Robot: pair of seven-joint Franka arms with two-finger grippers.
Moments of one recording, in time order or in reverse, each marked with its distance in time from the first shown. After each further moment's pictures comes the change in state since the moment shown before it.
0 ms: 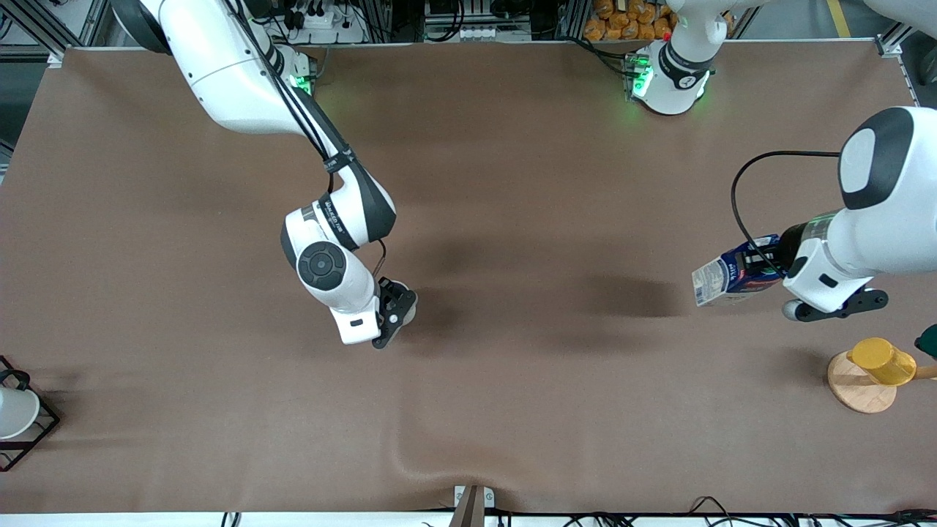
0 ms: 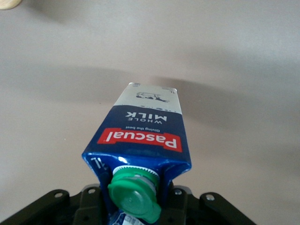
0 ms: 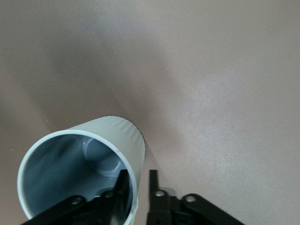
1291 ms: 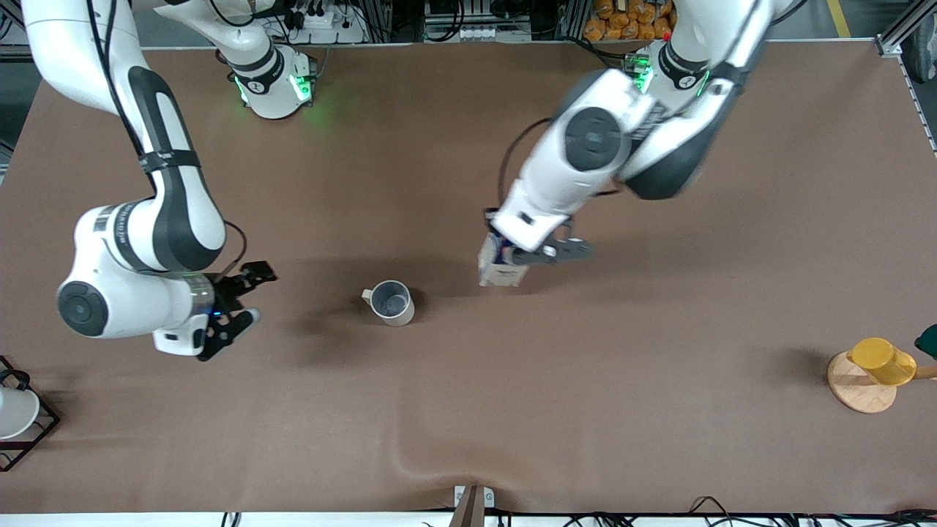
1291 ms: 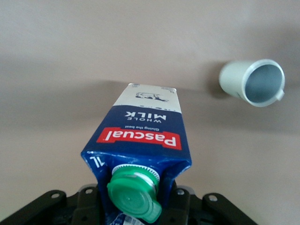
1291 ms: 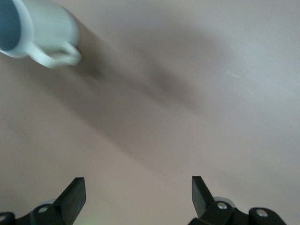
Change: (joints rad) left arm -0.544 0.144 -0.096 0.058 -0.122 0.327 -0.538; right arm -0.353 -0.181 -0.039 0.031 0.047 -0.527 -0.025
